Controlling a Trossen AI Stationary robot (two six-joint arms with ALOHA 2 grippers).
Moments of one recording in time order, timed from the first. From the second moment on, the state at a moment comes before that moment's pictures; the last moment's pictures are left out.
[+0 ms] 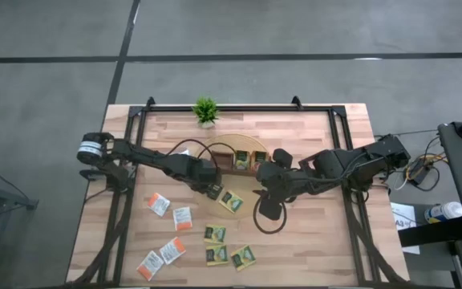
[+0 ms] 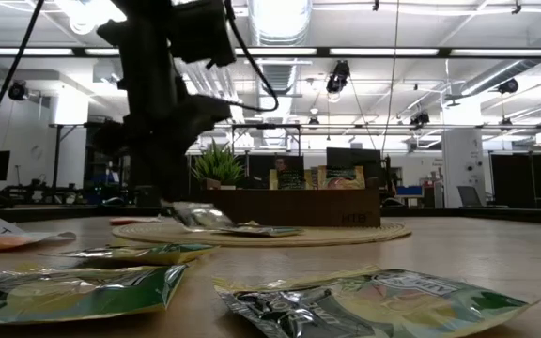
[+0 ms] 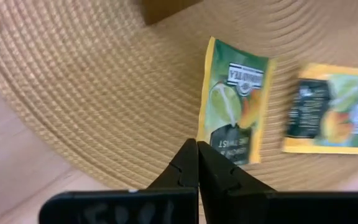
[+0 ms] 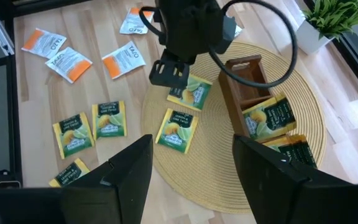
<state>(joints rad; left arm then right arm) -0.07 1.65 1.05 -0.69 -0.08 -1.08 0.36 1.65 1.83 -1.13 0.38 0.56</state>
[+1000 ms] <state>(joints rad) -0.07 1.64 1.07 -0.59 -0.03 -1.06 0.36 1.65 1.83 -1.13 0.38 0.52</state>
